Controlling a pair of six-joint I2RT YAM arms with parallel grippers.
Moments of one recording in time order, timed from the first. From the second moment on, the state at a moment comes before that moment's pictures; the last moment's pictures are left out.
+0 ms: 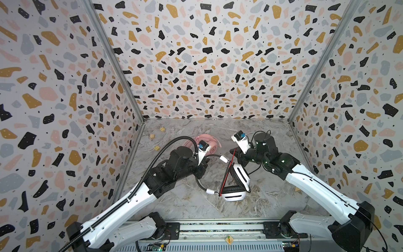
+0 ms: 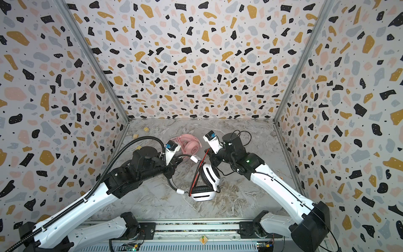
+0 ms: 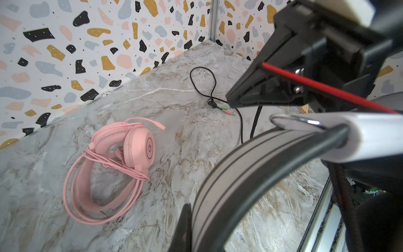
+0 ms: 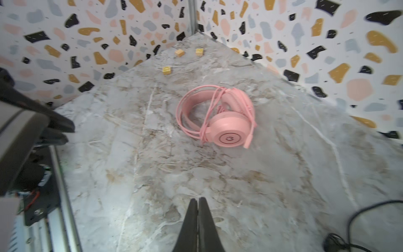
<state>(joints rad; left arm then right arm) -0.80 0.95 1.01 -0.53 0.05 -0.03 0.66 1.19 1.06 -0.38 -0.31 -0.05</state>
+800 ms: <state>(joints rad) -0.81 1.03 1.25 -0.47 0.42 -0.17 0.62 1.40 0.78 0.31 -0.67 0.21</state>
